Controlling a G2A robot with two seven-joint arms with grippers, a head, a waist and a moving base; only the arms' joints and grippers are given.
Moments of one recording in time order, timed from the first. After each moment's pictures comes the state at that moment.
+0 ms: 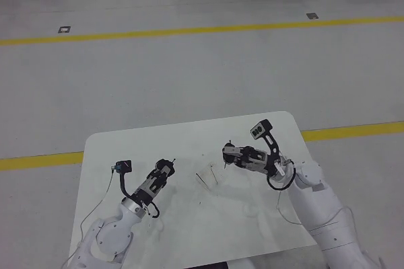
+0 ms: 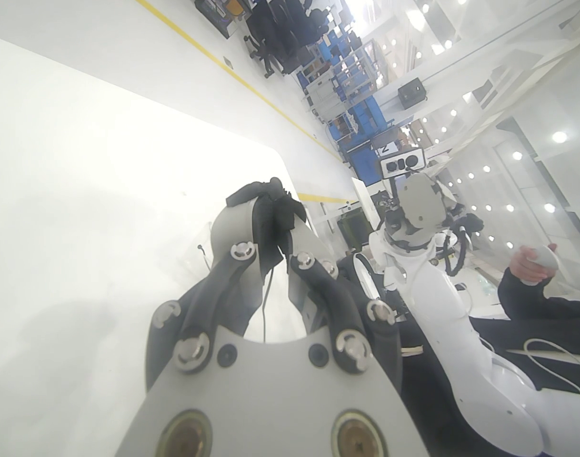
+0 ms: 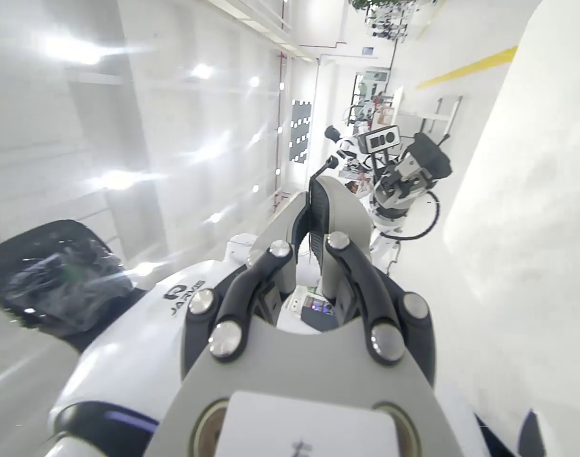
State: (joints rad) left arm 1.66 -1.25 -1.24 -1.76 0.39 -0.28 -0.19; right arm -1.39 -1.14 1.40 -1.53 0.70 -0.16 1.16
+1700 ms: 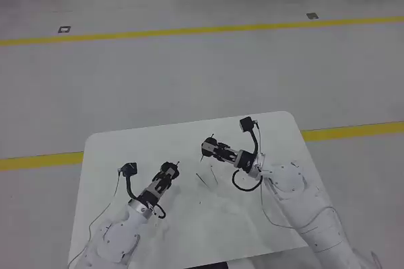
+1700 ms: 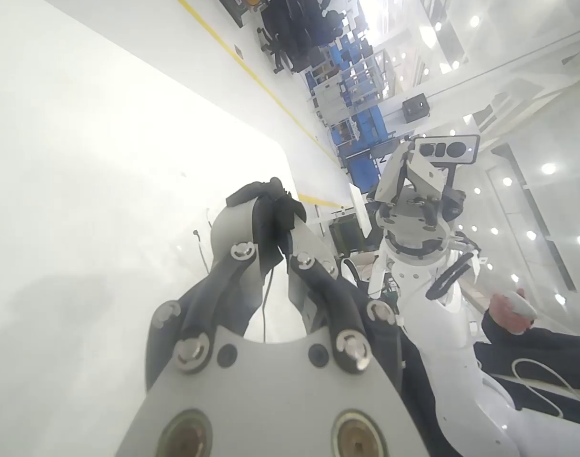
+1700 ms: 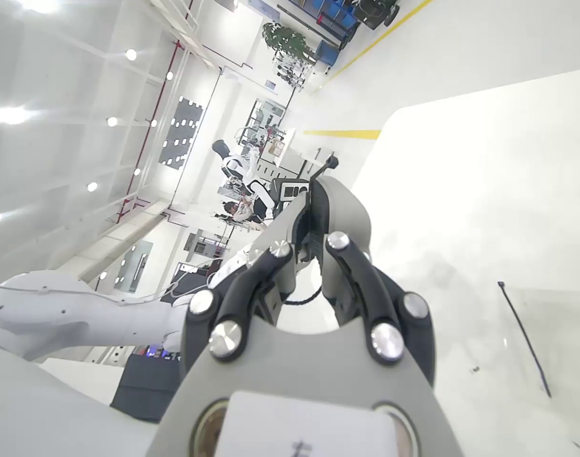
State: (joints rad) left arm 1.64 -1.25 -1.18 -1.73 0.32 -0.20 -0.16; right arm -1.36 -1.15 1.25 -1.65 0.03 -0.34 0.69
